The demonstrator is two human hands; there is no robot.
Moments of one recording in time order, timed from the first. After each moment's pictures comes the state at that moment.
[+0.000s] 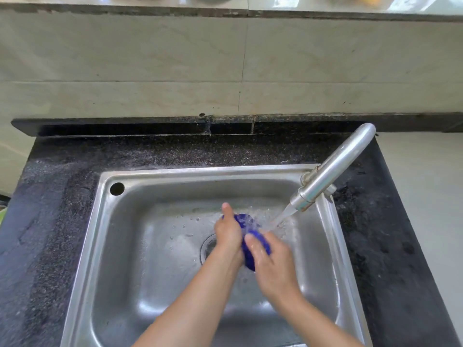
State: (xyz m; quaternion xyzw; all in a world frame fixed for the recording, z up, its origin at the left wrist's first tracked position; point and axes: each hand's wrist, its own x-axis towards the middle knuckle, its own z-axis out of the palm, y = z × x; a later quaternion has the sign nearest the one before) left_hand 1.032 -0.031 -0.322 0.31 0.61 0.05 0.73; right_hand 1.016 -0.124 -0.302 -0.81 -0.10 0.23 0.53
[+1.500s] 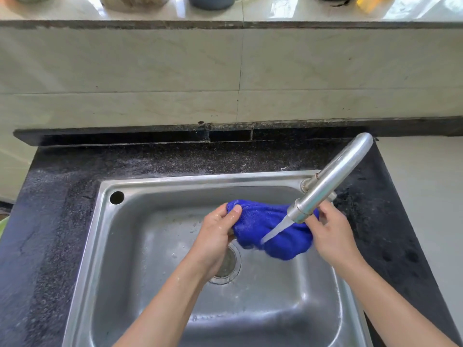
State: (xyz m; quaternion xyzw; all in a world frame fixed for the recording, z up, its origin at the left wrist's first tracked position) left_hand 1.004 0.006 -0.272 0.50 0.33 0.02 0.80; right_hand 1.121 -0.175 -0.276 -0.87 -0.10 0.19 0.44
